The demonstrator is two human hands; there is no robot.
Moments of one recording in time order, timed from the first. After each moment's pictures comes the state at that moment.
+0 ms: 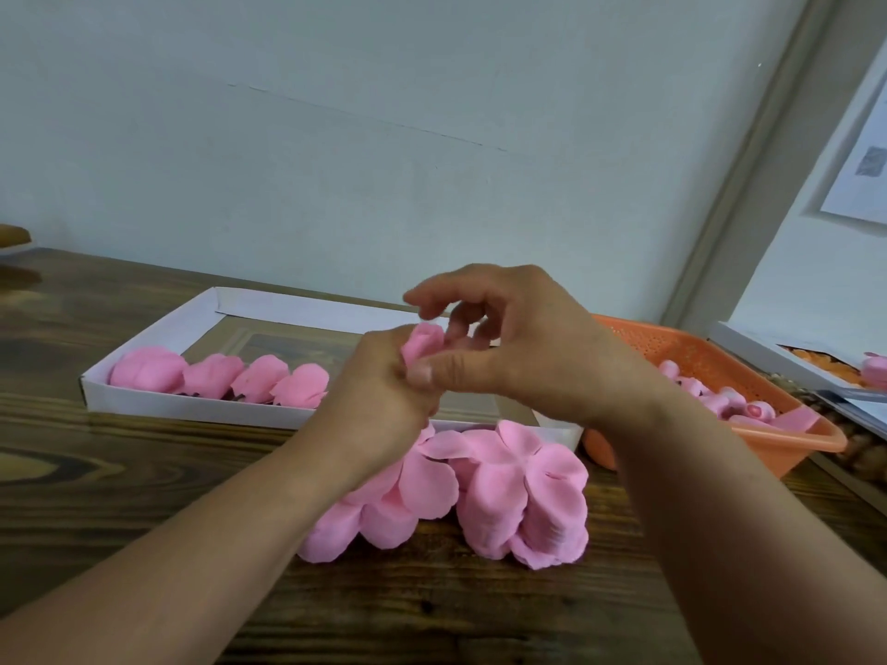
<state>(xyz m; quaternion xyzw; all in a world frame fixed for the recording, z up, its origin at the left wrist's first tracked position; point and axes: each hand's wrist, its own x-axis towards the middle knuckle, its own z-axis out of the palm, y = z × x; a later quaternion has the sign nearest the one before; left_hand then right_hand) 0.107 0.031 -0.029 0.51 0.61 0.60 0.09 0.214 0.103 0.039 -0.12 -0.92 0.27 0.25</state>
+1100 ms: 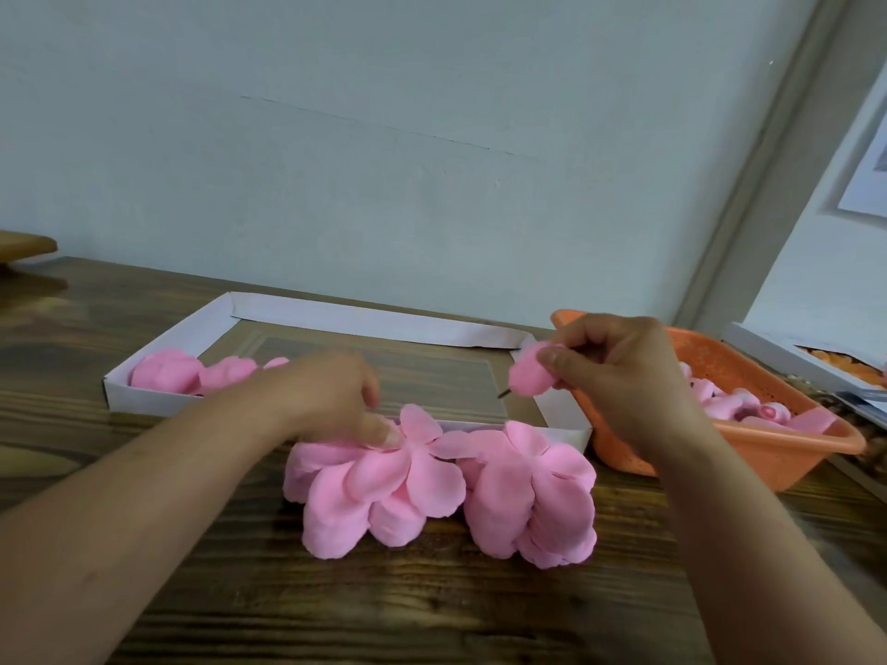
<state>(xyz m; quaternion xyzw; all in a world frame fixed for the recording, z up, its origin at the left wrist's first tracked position) 0.035 0.038 -0.034 0.55 0.82 0.09 0.11 0.251 0.159 -0.003 -0.26 -0.81 0.32 0.42</state>
